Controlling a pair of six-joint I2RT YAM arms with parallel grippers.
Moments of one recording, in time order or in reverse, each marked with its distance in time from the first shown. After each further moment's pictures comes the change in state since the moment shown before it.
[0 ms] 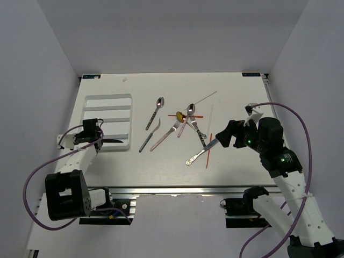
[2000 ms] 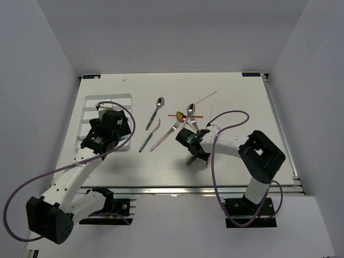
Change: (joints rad) left arm -0.513 -0.219 0.235 -0.248 0.222 0.977; right arm 0.600 1.040 0.157 -0.101 0.885 1.112
